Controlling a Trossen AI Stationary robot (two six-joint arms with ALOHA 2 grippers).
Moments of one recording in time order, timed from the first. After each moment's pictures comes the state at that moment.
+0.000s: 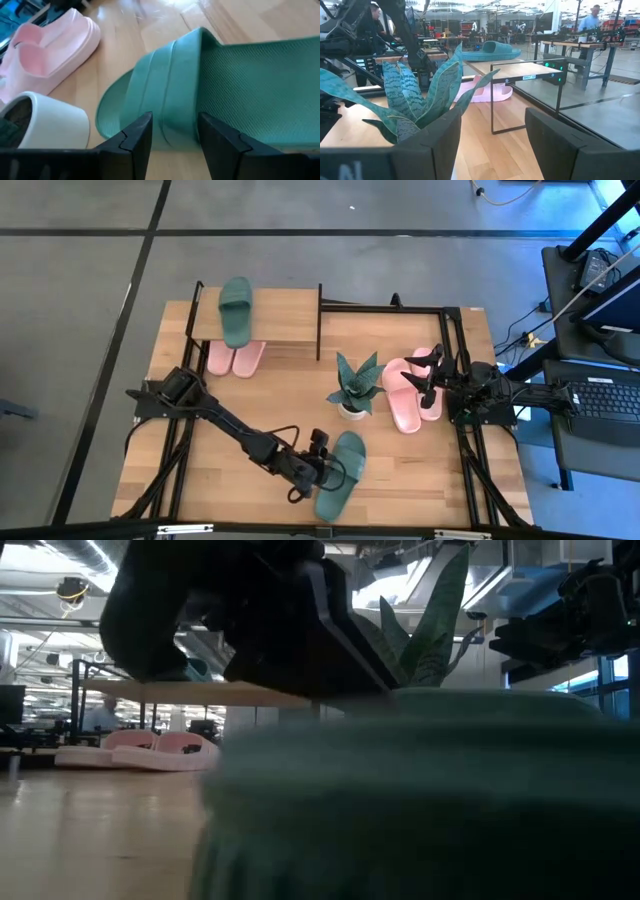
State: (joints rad) left arm -0.52 2.01 1.24 0.02 -0.51 0.14; right arm -0.07 0.01 0.01 0.06 0.23 0.02
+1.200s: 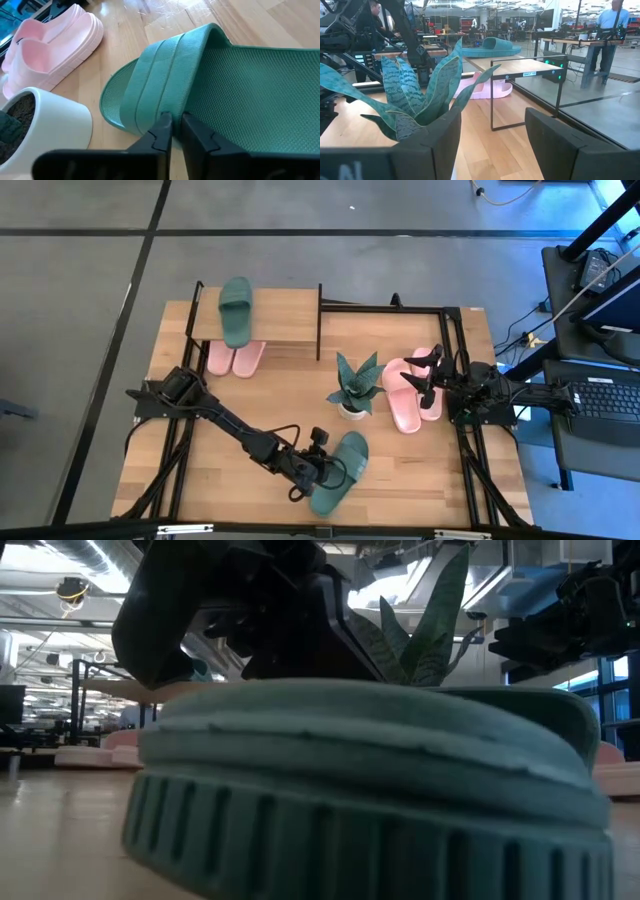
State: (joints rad) left arm -0.51 2.01 1.24 0.02 -0.51 0.13; right arm -0.07 0.02 0.01 0.06 0.23 0.02
